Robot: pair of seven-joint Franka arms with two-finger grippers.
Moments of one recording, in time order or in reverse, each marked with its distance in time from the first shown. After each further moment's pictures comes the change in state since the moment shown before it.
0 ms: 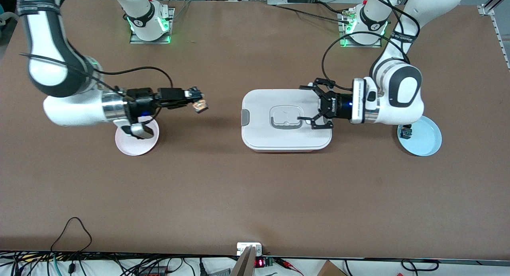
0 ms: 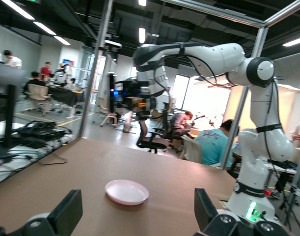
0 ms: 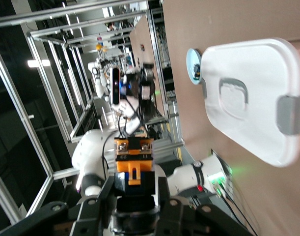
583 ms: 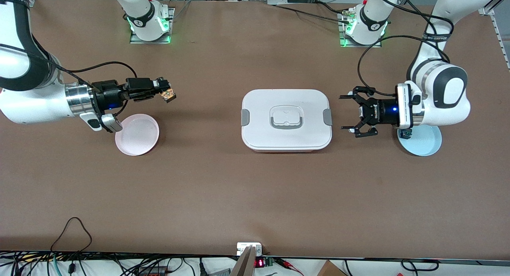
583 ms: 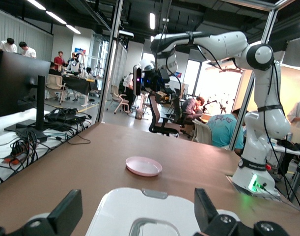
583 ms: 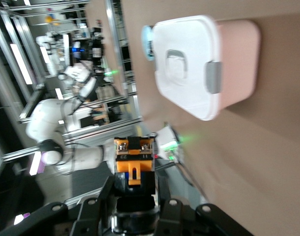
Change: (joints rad) left arm 0.029 -0.028 0.189 -0.015 0.180 -0.119 0.007; right arm -0.095 -0.057 0.001 0.004 -0.316 -0.074 0.001
